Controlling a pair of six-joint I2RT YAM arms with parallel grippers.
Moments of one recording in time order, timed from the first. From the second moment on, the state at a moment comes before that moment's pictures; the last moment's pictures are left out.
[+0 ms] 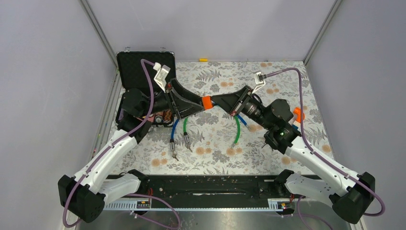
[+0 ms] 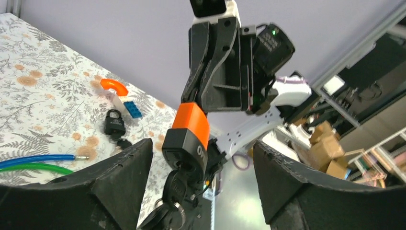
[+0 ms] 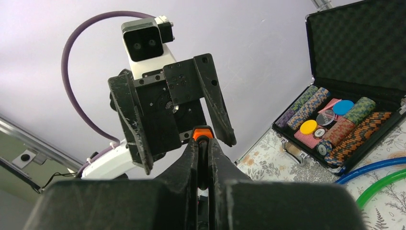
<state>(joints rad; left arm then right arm) -0.48 1.03 0.90 0.44 0.85 -0.88 0.73 1.00 0.84 0.44 -0.26 0.91</state>
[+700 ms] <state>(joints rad) -0.41 1.02 0.88 0.32 1.07 -0.72 0.73 0.95 0.89 0.30 -0.33 0.83</state>
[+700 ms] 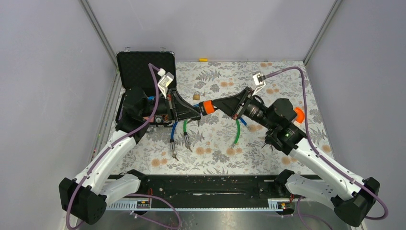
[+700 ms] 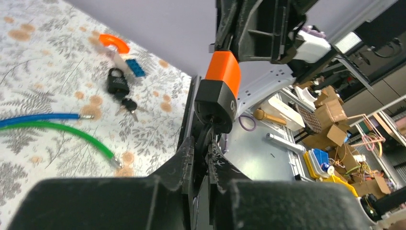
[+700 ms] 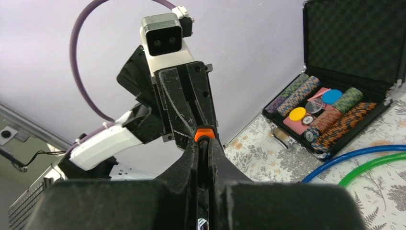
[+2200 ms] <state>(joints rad) -0.73 1.27 0.48 -0.02 0.20 -0.92 0.73 1.33 0.53 0.10 -0.39 0.66</state>
